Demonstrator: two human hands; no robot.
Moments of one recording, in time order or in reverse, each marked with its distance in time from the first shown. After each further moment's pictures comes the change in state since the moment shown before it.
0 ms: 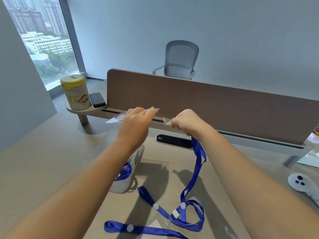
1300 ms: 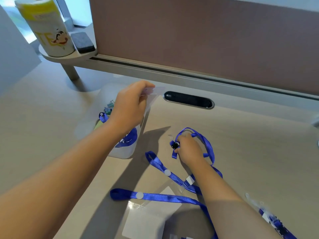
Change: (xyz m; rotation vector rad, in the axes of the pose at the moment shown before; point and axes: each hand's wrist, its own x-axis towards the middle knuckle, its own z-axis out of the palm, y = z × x) left_hand -0.043 -0.035 0.065 -0.533 -0.183 -0.414; right_hand 0.029 0.168 0.173 -0.534 -0.128 0.133
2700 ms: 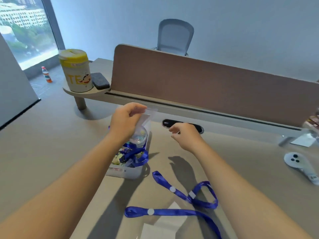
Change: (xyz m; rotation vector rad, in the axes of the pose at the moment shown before) left_hand 0.001 -0.006 -0.069 -0.343 0.026 -0.115; right_hand -0.064 -0.084 -0.126 0.251 0.194 -0.096
